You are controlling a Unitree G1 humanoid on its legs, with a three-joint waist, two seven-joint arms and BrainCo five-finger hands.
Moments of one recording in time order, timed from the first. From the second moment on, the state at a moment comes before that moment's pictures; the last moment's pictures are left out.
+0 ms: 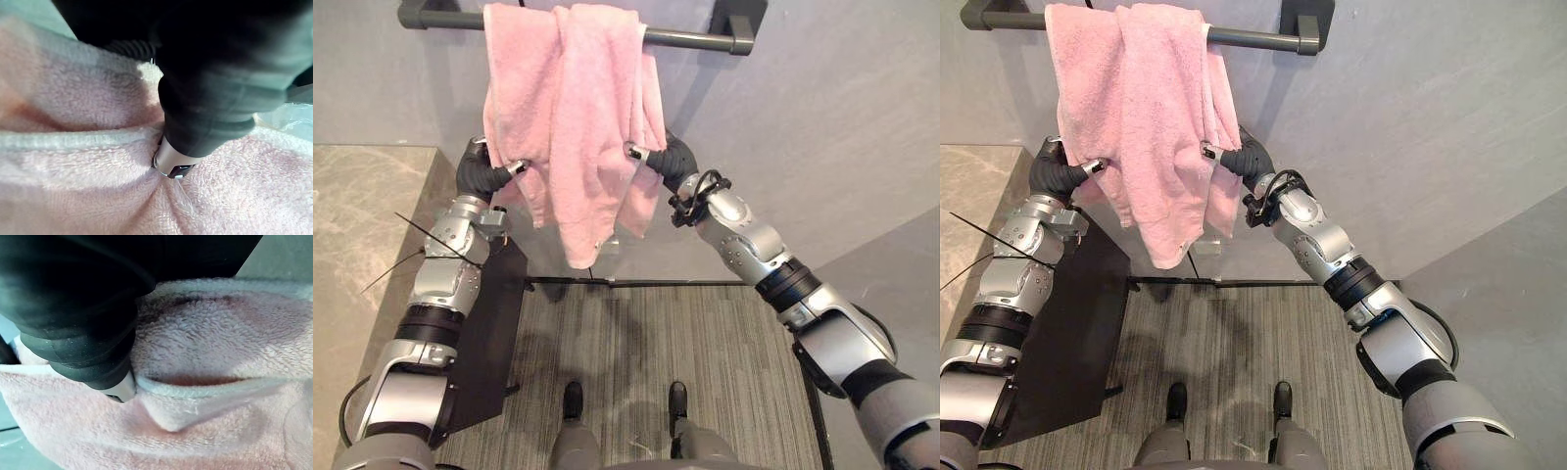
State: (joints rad) left arm -0.59 0.66 -0.10 0.44 -0.63 -0.18 -0.02; right arm -0.95 -0.35 0.56 0.41 0.85 -0.04 0.03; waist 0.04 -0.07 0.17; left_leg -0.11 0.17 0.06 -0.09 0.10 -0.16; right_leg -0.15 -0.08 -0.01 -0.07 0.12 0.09
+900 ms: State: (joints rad) left arm -0.87 0.71 -0.09 0.72 -0.54 -0.14 -0.09; right arm -1.08 -0.35 0.56 0.61 0.83 -0.04 0.03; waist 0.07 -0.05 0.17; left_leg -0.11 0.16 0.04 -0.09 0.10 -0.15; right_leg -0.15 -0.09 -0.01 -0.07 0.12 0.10
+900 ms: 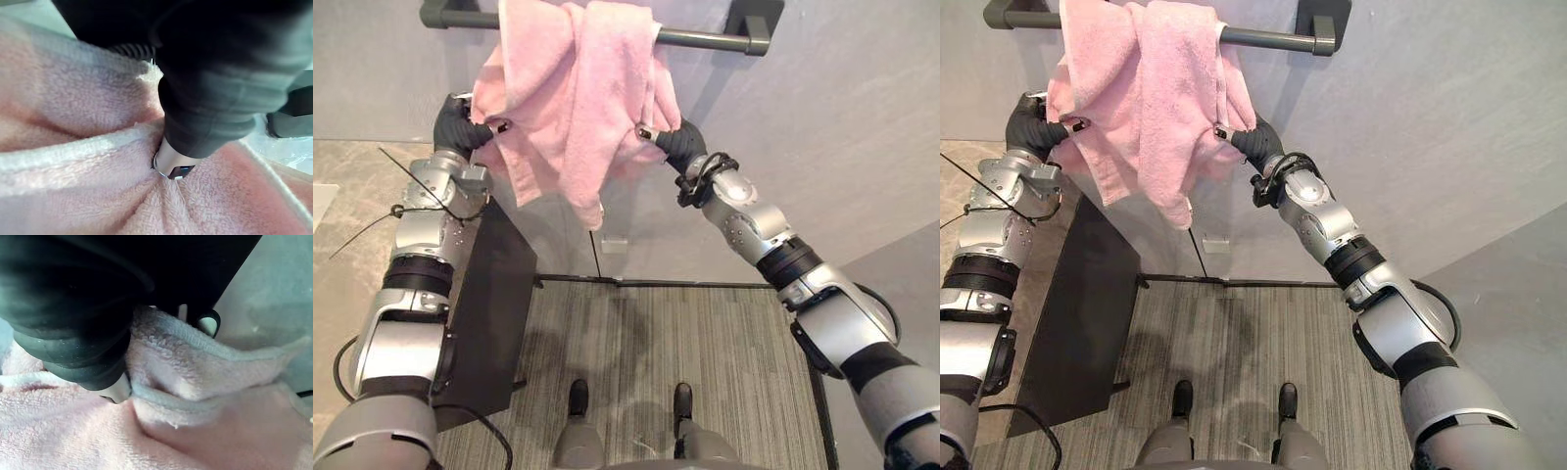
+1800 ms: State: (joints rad) left arm -0.88 0.85 0.14 1.04 -0.50 -0.11 0.00; right arm -1.16 -0.33 0.37 0.88 0.76 -0.05 -0.02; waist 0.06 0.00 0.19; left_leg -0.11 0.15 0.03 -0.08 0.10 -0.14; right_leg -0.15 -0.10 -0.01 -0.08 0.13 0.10
